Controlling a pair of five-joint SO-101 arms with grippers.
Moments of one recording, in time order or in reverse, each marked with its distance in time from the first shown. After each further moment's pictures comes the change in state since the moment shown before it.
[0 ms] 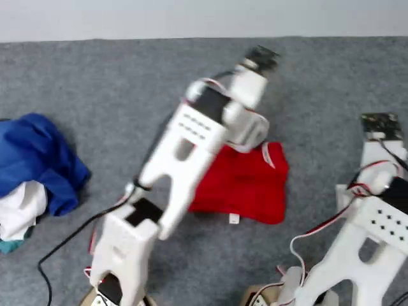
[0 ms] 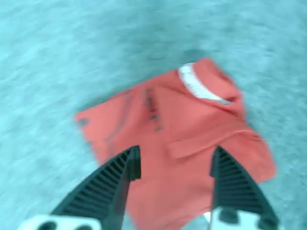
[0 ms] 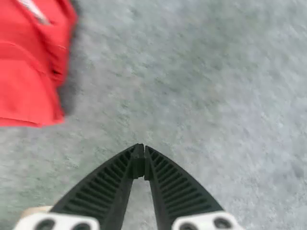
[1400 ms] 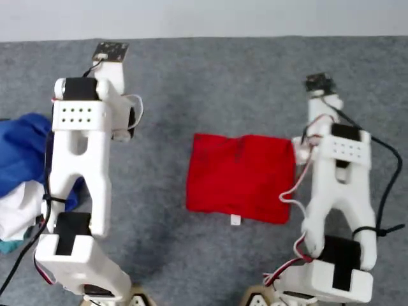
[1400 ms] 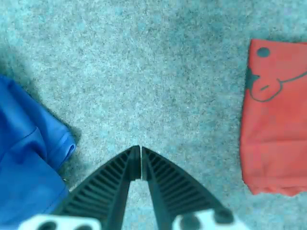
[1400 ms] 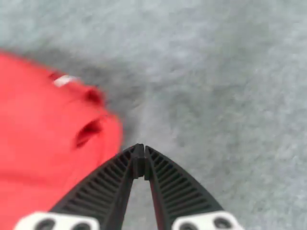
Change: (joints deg) left arm -31.2 -19.3 29.8 -0.1 -4.4; right arm -18.0 34.2 -6.9 -29.5 -6.8
